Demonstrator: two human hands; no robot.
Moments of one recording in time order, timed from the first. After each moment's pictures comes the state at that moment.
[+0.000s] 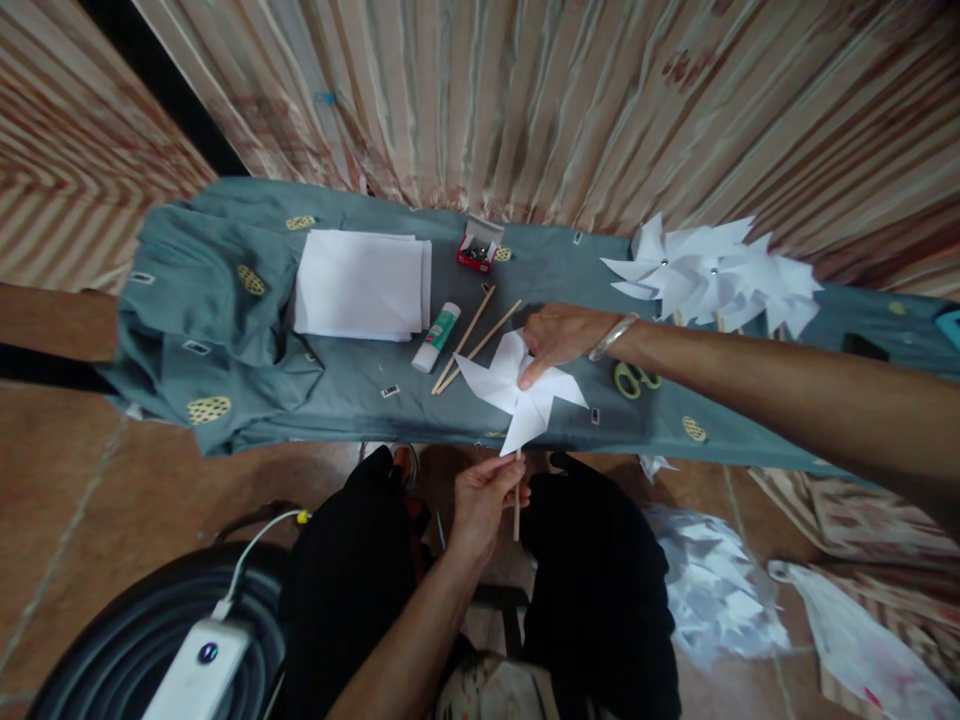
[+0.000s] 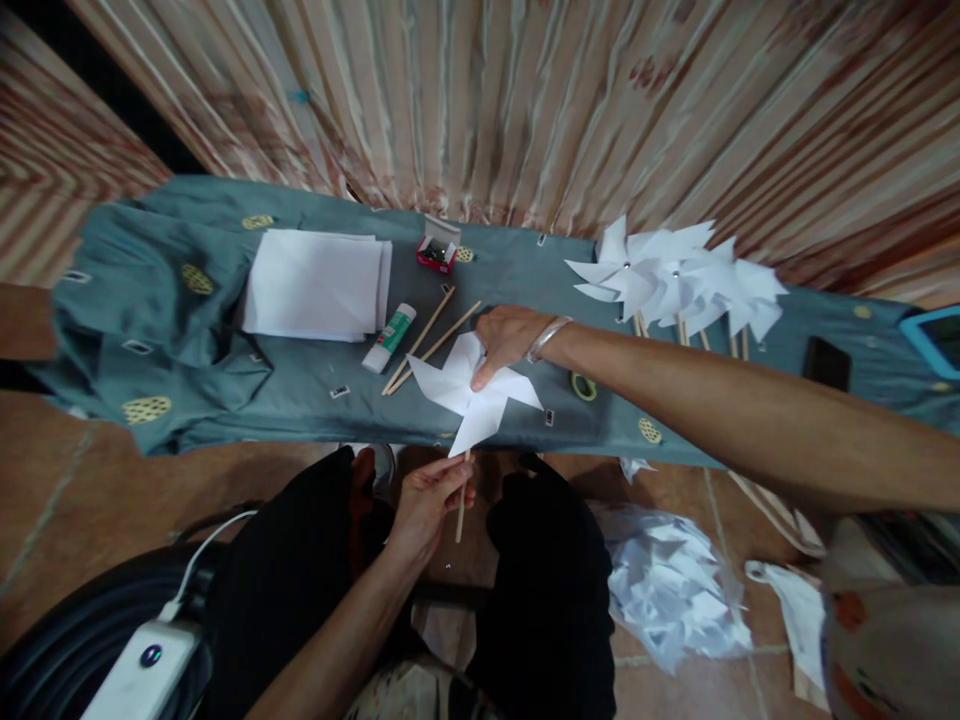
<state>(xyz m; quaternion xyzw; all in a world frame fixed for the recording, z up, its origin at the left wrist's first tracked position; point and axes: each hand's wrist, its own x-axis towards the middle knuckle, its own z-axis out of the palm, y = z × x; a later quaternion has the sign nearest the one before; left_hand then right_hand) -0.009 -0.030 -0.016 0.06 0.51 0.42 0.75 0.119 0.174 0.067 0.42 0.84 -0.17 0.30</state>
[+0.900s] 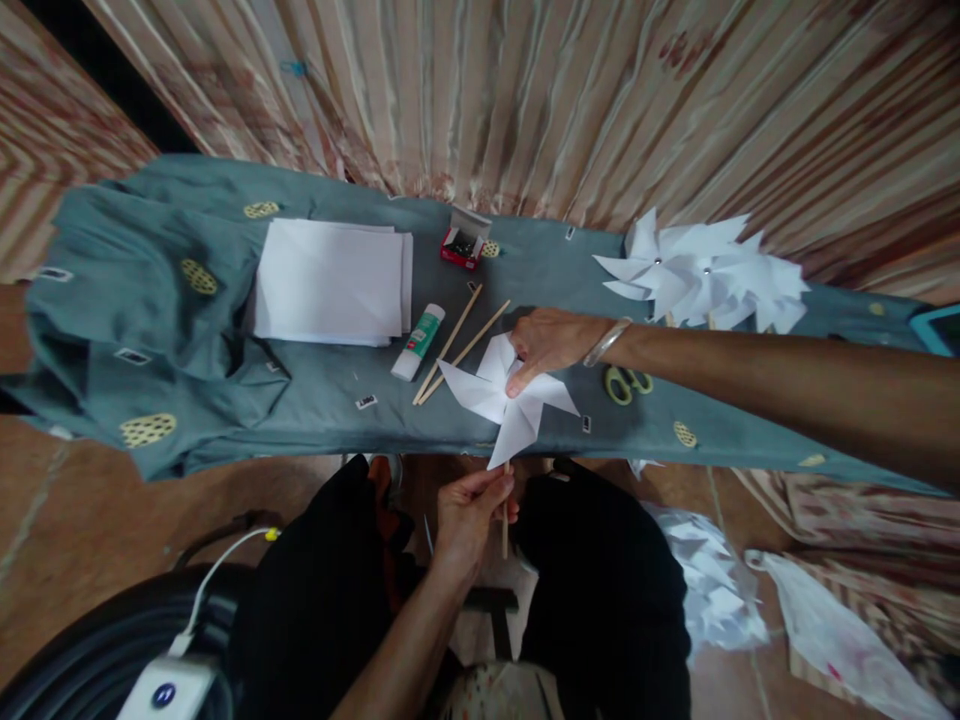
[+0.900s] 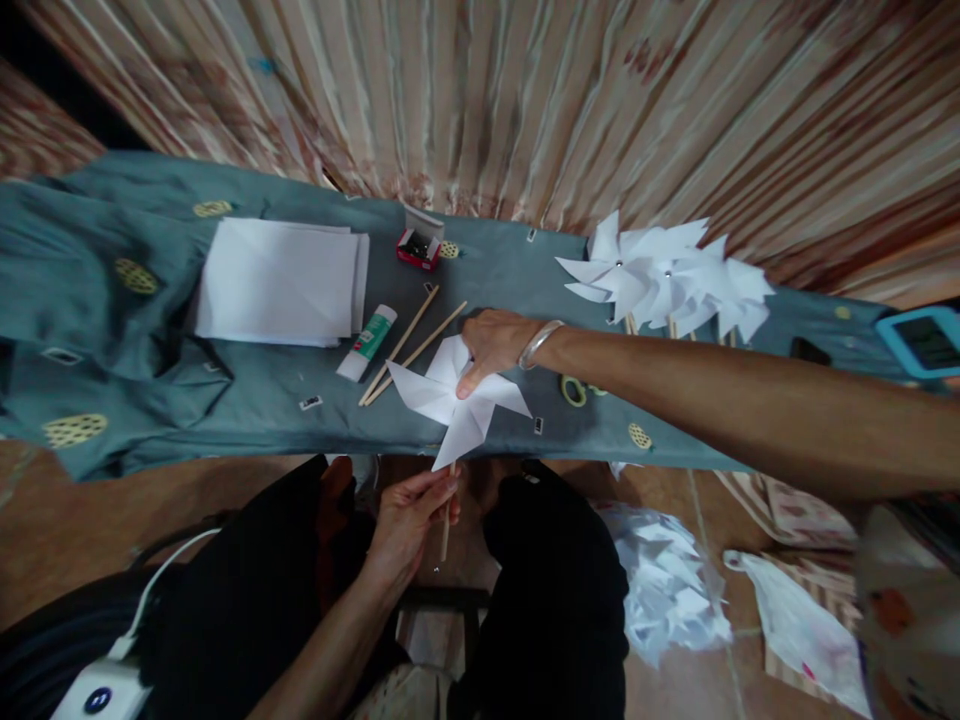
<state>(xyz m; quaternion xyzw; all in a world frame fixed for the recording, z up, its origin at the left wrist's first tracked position) -0.009 -0.027 -0.020 0.07 0.52 0.42 0.74 0.125 0.181 0.057 0.41 0.84 -0.19 0.30</state>
